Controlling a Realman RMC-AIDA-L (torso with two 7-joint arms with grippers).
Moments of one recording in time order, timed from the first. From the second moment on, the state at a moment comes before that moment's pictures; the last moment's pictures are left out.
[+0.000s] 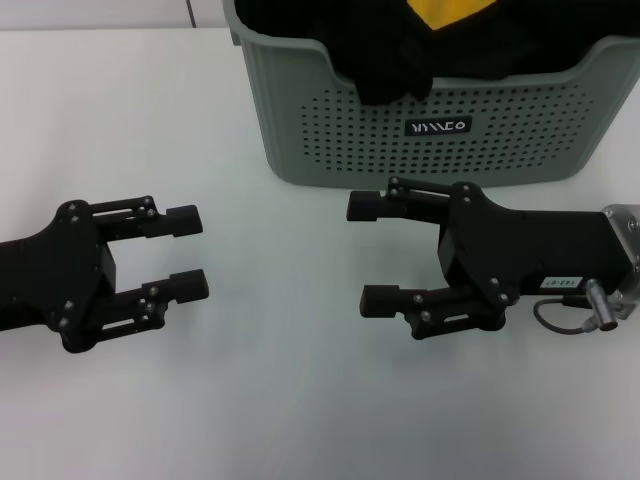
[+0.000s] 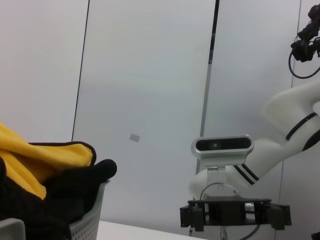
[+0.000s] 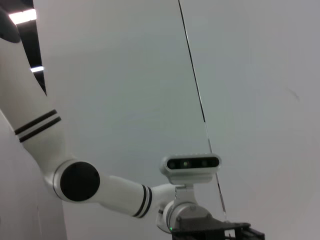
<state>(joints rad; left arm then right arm) -0.33 -1.97 0.79 0.64 1.66 2.02 -1.17 0.76 1.94 -2.31 -0.18 -0.26 -1.79 0.90</state>
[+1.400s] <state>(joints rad) -0.86 -2.05 0.75 0.73 1.75 0.83 -1.60 0.59 2.01 -2.27 -0.16 -0.26 -1.74 0.74</state>
